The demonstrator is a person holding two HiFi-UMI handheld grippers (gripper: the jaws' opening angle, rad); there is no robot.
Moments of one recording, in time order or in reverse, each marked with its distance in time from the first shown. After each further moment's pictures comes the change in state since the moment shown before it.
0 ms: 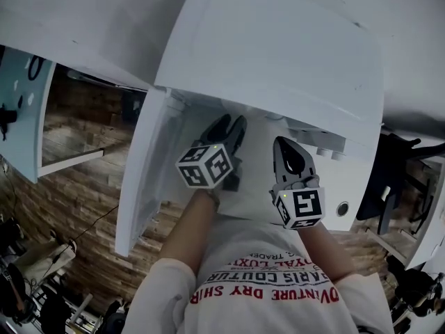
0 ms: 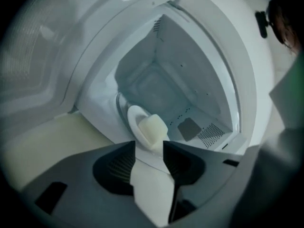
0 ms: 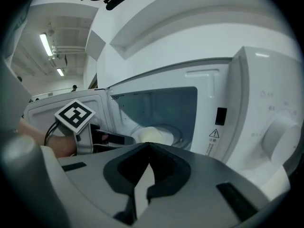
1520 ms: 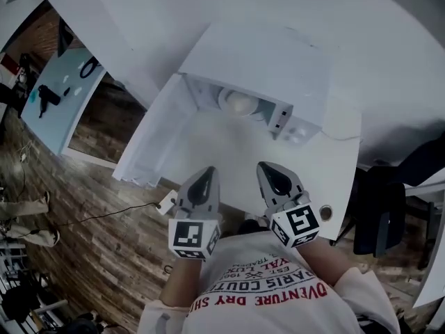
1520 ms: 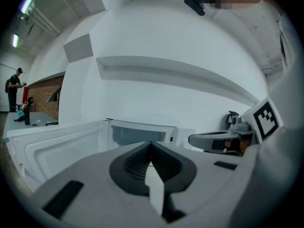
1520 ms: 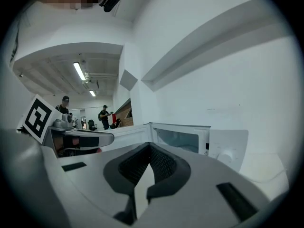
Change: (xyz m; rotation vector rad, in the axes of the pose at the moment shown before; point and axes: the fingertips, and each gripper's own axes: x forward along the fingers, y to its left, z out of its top) left arm -0.249 -0.183 -0.053 0.655 -0.341 0.269; right arm -0.200 0.059 0.039 -0.043 -0.239 0.332
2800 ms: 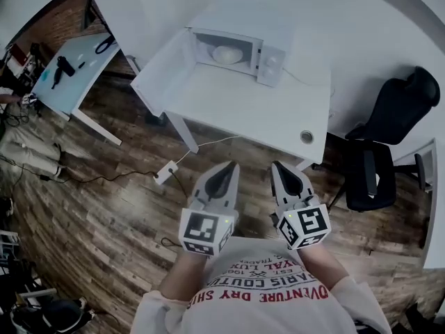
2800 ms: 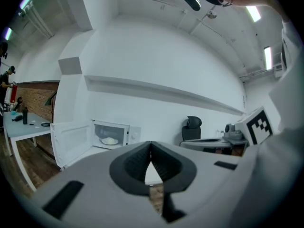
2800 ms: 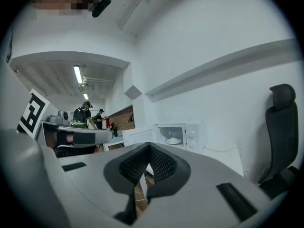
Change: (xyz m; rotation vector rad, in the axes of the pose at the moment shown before) left arm -0.280 -0.200 -0.030 0.034 -0.055 -0.187; right arm -0.311 0.149 -0.040 0.019 -0.065 -0.146
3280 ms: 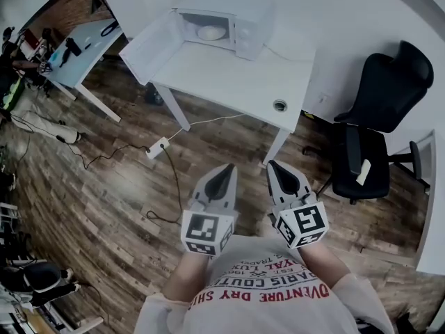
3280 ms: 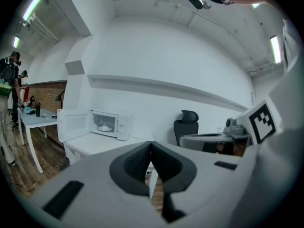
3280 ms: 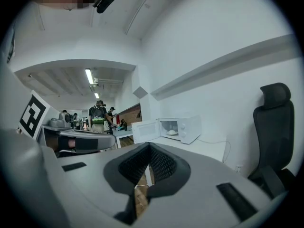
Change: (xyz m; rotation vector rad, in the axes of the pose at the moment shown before) left arm -0.037 -0.192 -0.061 -0.037 0.042 0.114; right arm -0.176 -0.058 -0.045 -0.025 0.040 0.119
